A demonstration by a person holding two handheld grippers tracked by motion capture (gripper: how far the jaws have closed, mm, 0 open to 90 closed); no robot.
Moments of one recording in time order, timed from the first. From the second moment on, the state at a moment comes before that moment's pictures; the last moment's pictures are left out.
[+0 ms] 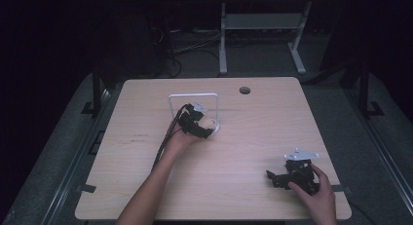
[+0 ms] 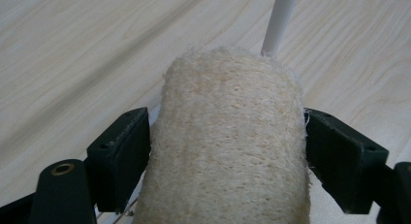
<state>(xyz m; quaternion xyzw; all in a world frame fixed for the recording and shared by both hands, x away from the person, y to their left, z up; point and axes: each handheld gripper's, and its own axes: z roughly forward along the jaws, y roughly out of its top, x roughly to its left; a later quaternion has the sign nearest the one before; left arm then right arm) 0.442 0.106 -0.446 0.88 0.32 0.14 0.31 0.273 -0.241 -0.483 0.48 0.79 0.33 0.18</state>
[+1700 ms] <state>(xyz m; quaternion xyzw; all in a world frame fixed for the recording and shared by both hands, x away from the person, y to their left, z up) 0.383 0.140 -0.411 0.87 0.28 0.09 0.40 0.272 -0.241 -0.483 0.48 0.79 0.33 0.18</state>
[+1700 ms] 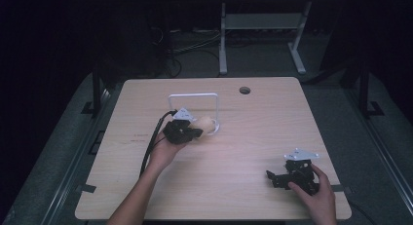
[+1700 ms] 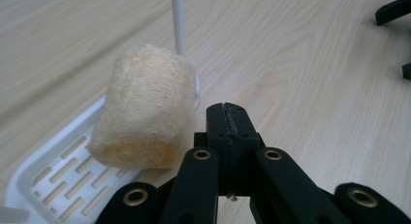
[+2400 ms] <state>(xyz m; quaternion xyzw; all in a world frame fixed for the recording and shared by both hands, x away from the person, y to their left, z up) 0.390 0.132 -0.447 0.88 0.29 0.08 0.36 0.272 -0.241 -0.483 0.48 0.79 0.33 0.18</state>
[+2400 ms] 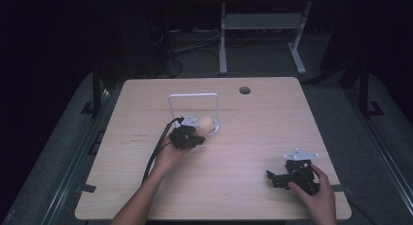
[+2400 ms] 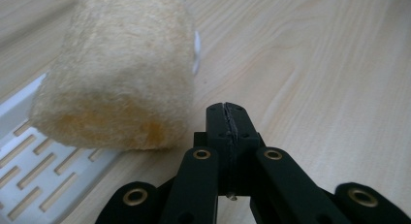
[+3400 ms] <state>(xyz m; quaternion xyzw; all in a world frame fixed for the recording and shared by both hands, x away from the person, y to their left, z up) 0.404 0.167 -0.448 0.87 0.35 0.12 0.34 0.272 -0.241 -0.483 0.48 0.79 0.33 0.18</state>
